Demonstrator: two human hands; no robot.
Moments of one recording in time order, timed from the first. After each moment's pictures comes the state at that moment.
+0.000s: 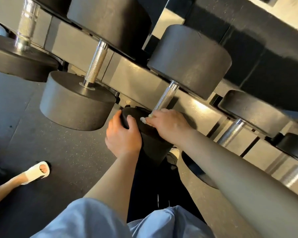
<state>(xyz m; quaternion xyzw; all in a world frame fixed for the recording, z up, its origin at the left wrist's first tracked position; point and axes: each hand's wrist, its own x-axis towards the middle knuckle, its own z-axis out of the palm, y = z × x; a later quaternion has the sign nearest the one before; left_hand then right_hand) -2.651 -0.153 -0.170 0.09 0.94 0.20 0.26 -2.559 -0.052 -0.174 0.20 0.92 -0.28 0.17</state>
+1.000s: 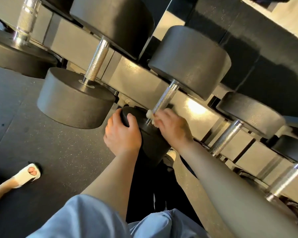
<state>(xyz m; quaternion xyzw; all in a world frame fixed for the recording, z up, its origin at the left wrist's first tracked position) -2.653 -0.152 -0.172 0.10 0.94 0.18 0.27 -2.540 -0.073 -0.197 0.37 0.88 -0.30 0.00</state>
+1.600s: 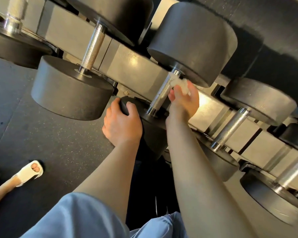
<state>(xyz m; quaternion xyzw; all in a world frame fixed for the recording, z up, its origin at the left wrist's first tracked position) -2.654 -0.157 -0.178 0.11 0.94 0.19 0.27 -2.580 -0.065 -0.192 0.72 0.22 -0.53 -0.40</state>
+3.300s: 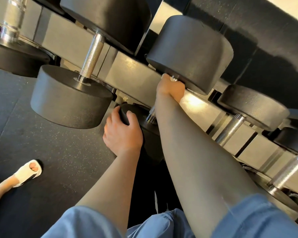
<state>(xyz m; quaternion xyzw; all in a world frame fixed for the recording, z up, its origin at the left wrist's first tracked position) -2.651 -0.155 -0.171 0.10 0.94 0.18 0.27 -2.624 -0.011 -0.204 0.80 0.24 -0.52 -0.19</state>
